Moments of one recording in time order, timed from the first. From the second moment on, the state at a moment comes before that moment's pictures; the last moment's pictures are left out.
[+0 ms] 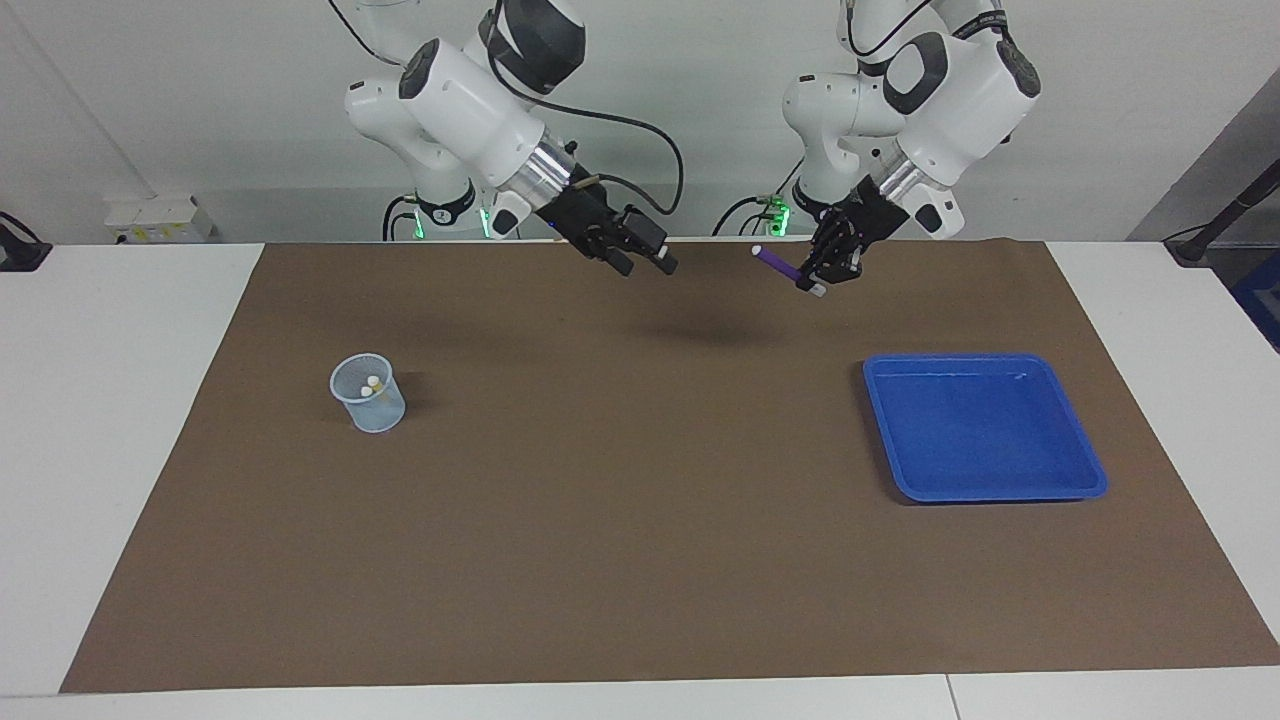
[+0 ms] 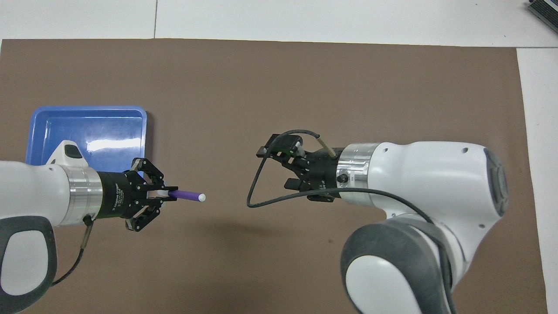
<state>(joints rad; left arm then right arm) -0.20 -0.34 -0.06 -2.26 -0.54 2.03 -1.46 0.27 -0.06 0.27 -1.97 0.80 2.32 0.77</state>
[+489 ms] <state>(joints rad) -0.26 -0.43 -0.08 -2.33 -0.54 2.07 -1.65 0.37 -0.06 0.27 -1.97 0.80 2.43 0.85</state>
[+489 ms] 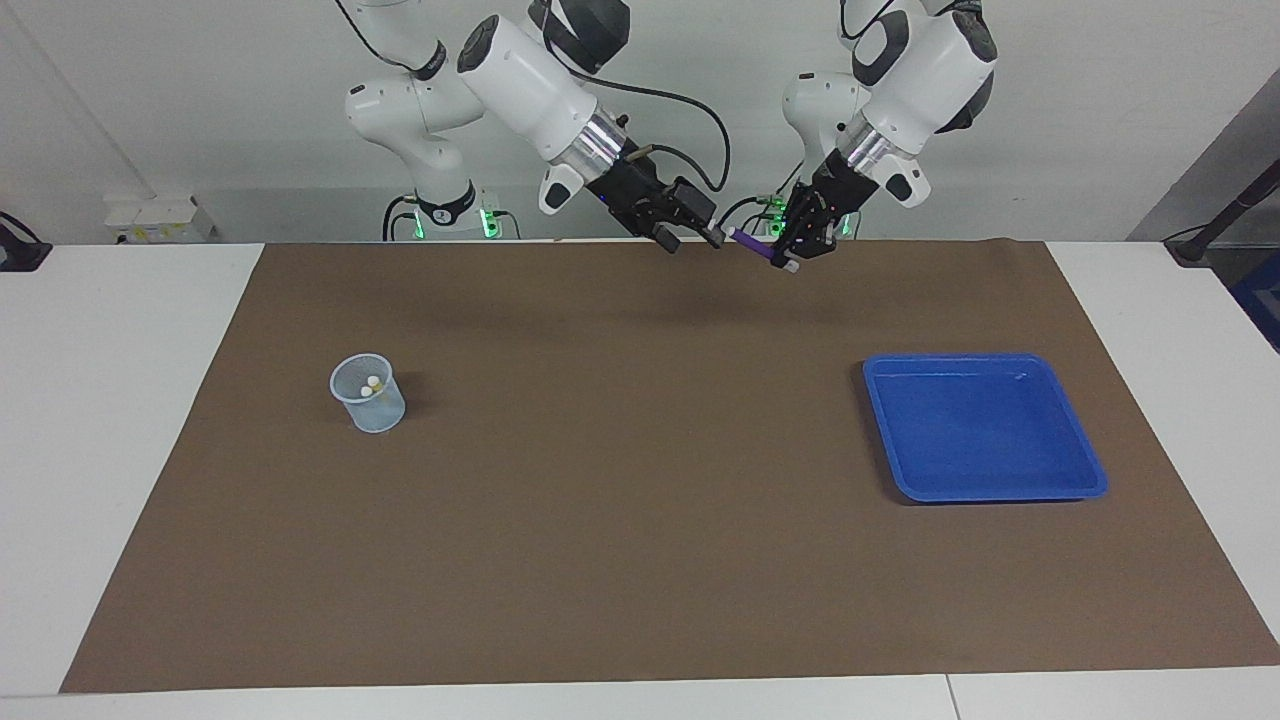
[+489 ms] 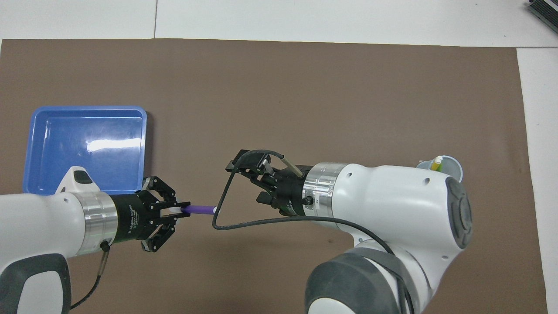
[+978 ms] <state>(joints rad) -0.26 -0.44 -0.12 -2.36 -0.54 2.11 -1.71 0.49 -0.06 0.27 -2.01 0.80 2.54 0.92</state>
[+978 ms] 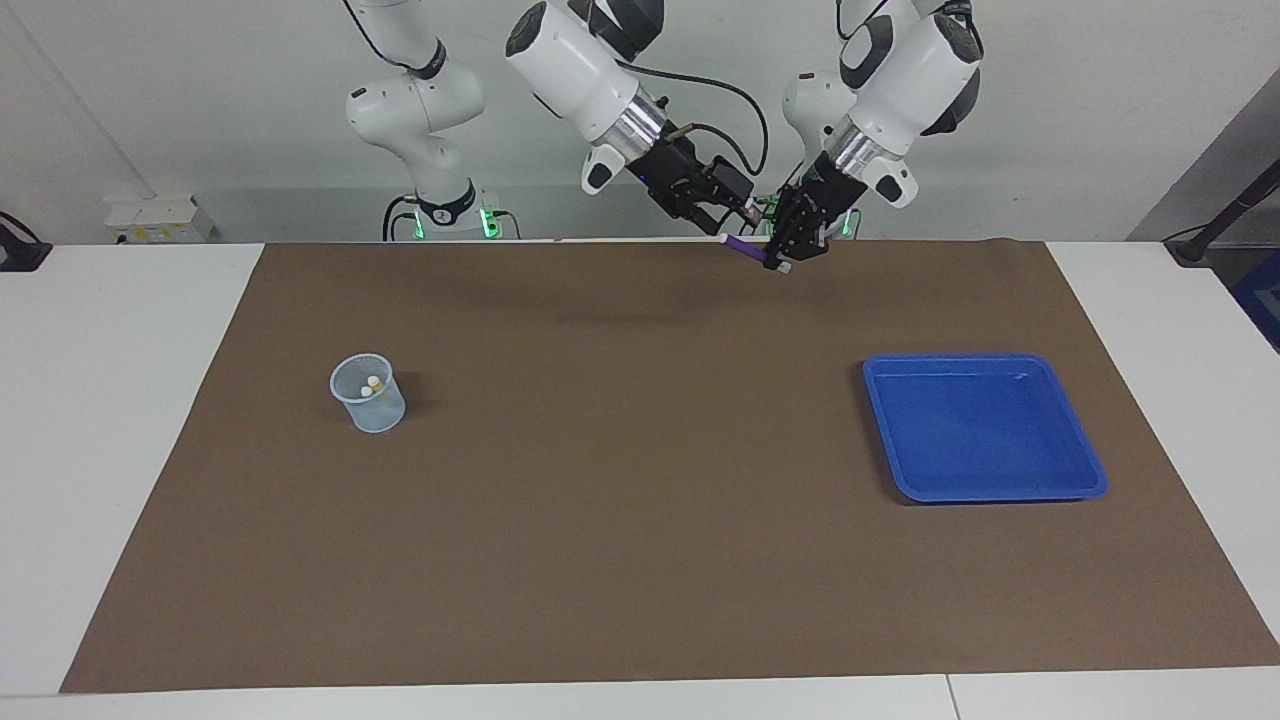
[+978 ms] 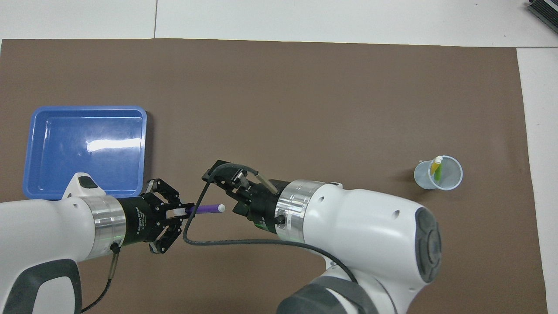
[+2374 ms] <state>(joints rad) -0.26 -0.46 -0.11 -2.36 -0.54 2.11 -1.73 0.50 -0.06 0.27 -2.05 0.80 2.54 0.89</state>
